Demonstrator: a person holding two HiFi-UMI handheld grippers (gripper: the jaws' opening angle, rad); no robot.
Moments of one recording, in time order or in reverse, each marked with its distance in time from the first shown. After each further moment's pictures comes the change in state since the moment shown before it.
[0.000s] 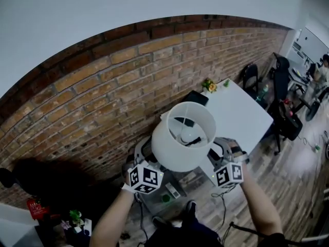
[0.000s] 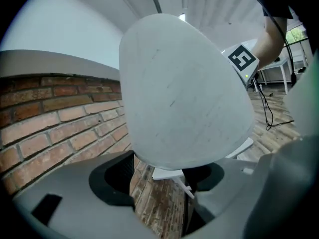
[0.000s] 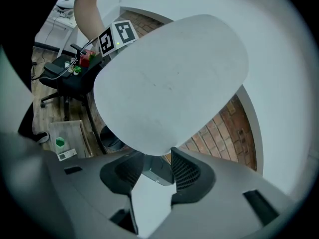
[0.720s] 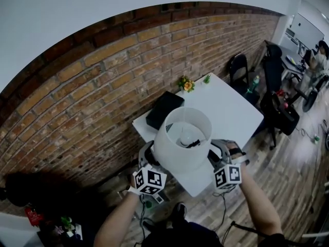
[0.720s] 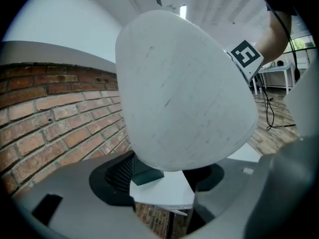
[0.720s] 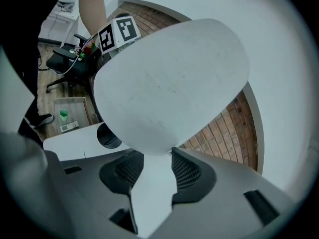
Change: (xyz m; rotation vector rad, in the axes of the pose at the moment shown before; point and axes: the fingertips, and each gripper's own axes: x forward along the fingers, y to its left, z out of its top) left arm 0.167 -0.124 0.060 -0.033 0.050 -0.073; right arm -0.016 -0.043 -0.203 0.005 0.094 0.025
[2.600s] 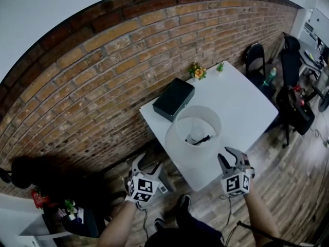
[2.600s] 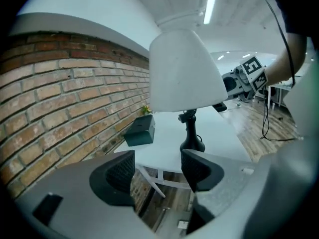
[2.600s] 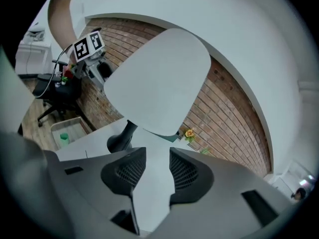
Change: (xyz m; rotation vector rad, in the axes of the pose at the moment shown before) left arm -0.035 -0.053 -0.095 -0.232 0.171 0.040; right arm -0.016 0.057 -0.085 0.374 -0.024 -0.022
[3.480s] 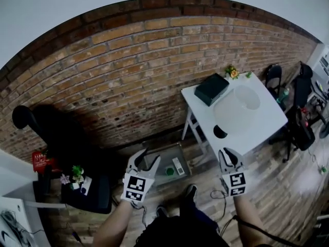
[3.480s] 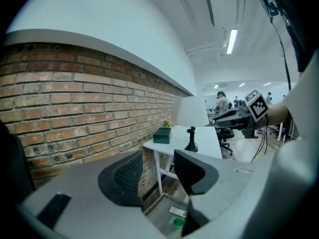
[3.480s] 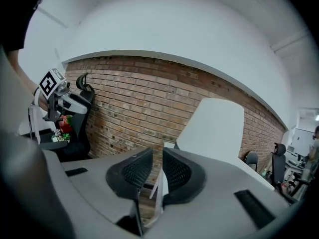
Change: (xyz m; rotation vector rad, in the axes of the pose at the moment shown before) left arm -0.298 0.063 -0.088 -0.289 -0.189 0.134; right arm -0.095 0.177 0.193 0.374 -0.142 0.065
